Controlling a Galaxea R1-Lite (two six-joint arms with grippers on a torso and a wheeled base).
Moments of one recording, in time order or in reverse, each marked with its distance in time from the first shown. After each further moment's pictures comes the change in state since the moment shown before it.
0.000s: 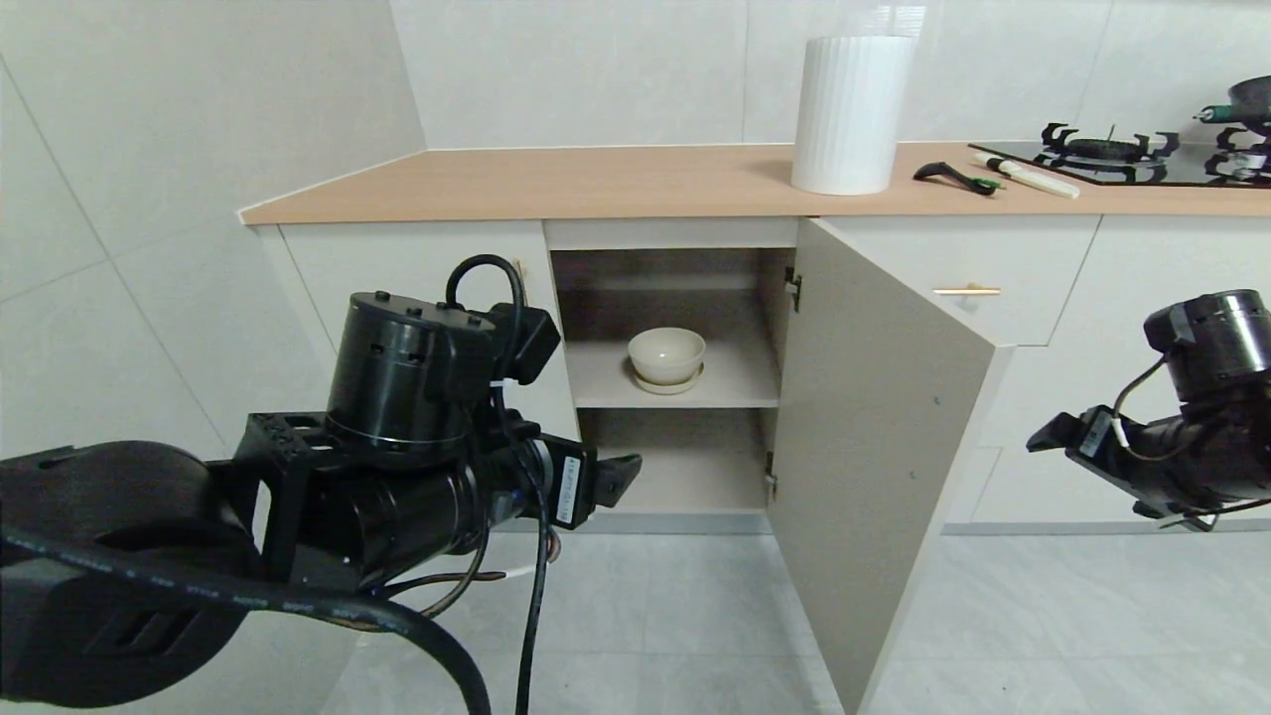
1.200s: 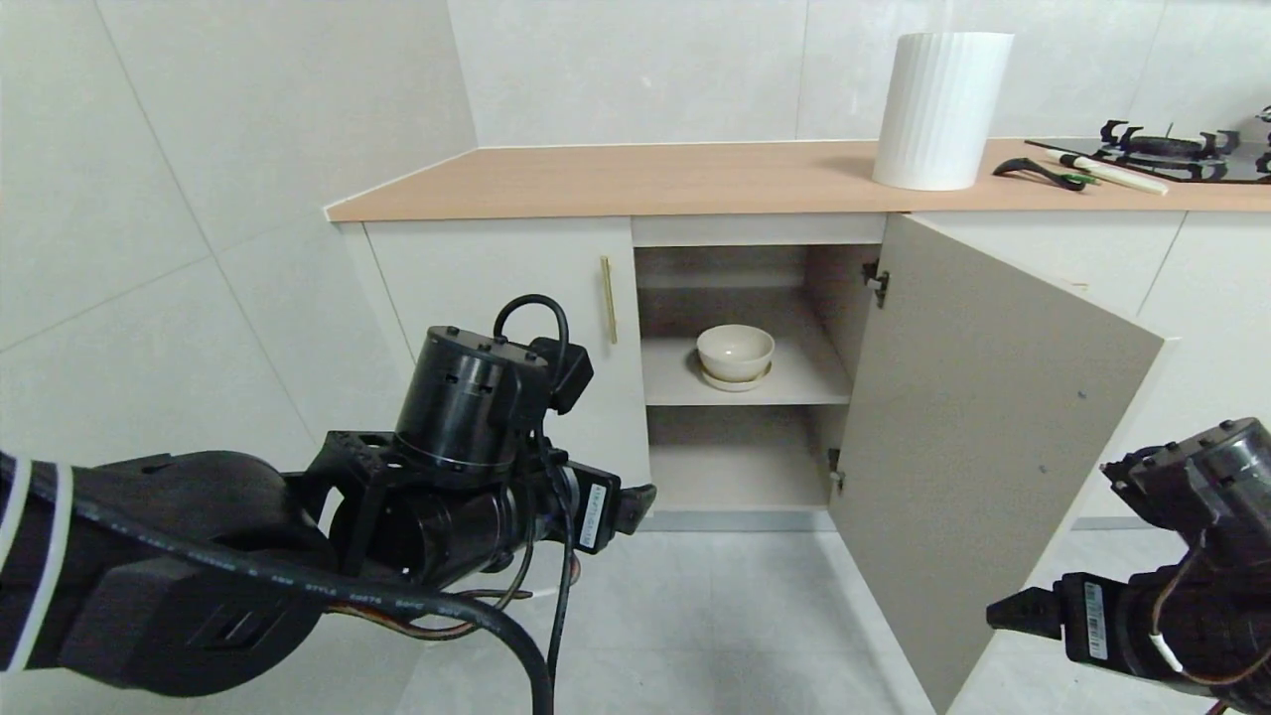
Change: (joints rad) left arm -0.022 0.074 -0.004 0.012 0.006 0.002; right arm 0.429 -0.289 0.285 0.199 -0.008 0.007
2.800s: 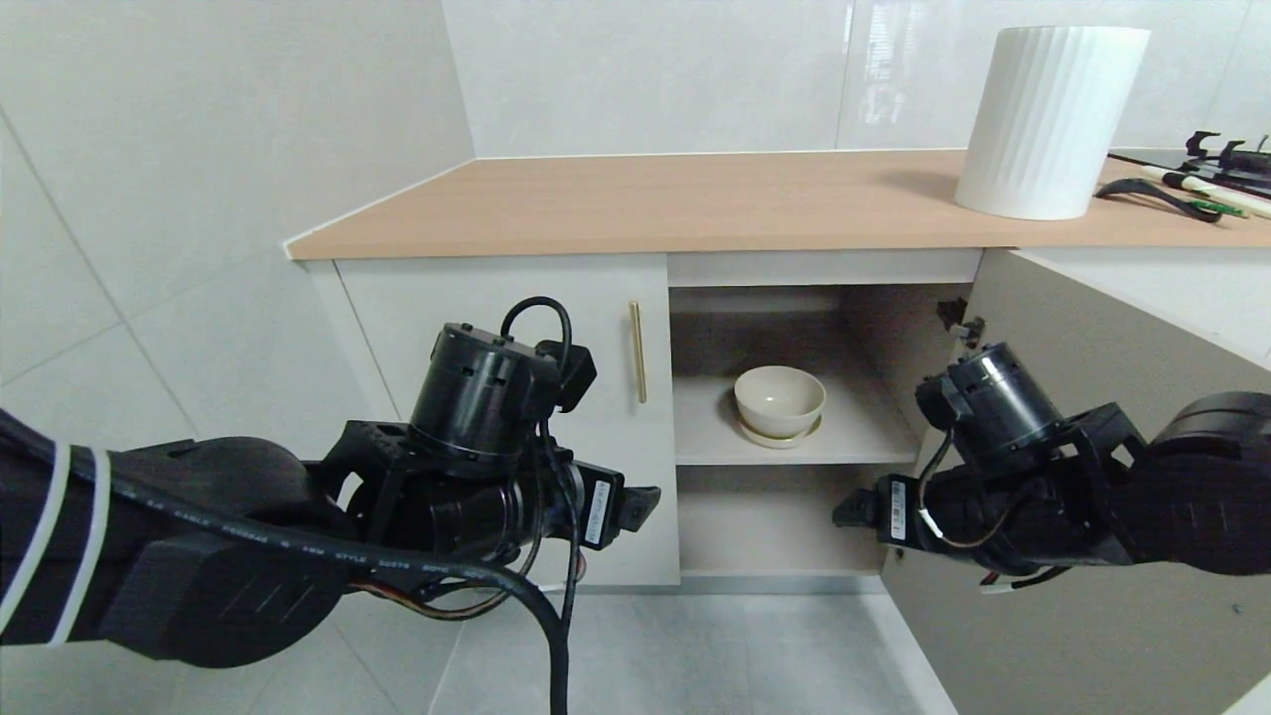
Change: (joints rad) left arm 0.029 0.030 -0.034 0.040 -0.048 -0.036; right arm 0.107 0.354 -0.311 -0.150 -0.003 -0.042
